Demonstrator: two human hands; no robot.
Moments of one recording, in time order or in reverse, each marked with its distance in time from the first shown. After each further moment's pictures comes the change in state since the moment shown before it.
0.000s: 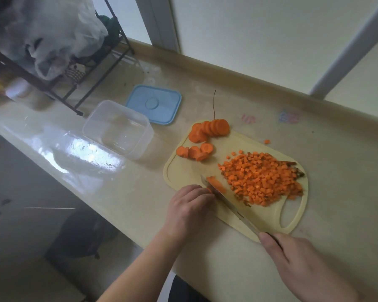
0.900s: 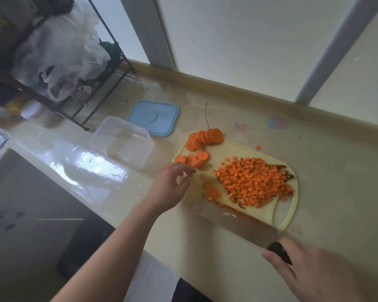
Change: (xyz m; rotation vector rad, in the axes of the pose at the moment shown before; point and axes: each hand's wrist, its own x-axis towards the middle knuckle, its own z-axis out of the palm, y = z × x) left_hand 0.079 -0.008 -0.064 -0.152 -0.315 -0.464; right_hand -0.024 0.003 -0.023 -0.499 0.101 -0.116
